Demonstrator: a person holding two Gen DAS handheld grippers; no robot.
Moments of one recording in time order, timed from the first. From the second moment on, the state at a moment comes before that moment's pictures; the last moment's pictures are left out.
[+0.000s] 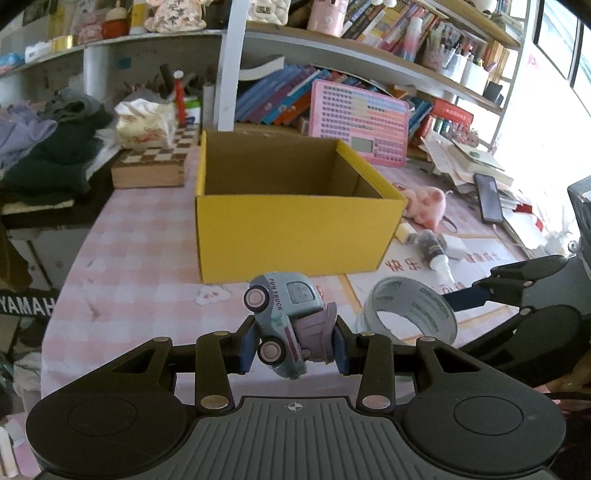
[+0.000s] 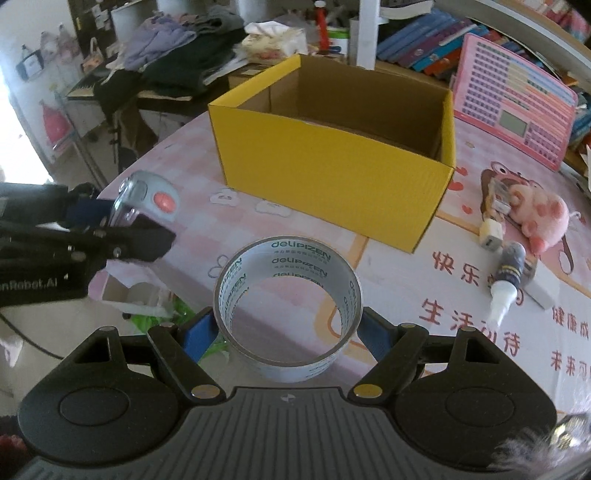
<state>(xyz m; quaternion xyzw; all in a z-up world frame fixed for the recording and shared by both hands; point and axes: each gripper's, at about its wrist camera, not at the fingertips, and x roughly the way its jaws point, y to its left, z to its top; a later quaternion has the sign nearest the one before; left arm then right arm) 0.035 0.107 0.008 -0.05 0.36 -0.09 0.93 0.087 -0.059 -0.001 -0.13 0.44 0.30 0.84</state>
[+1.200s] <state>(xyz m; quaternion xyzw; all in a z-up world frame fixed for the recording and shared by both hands) 0.240 0.097 0.041 0.07 0.37 -0.09 0.92 0.291 -0.022 0.049 -0.28 0.31 0.39 0.82</state>
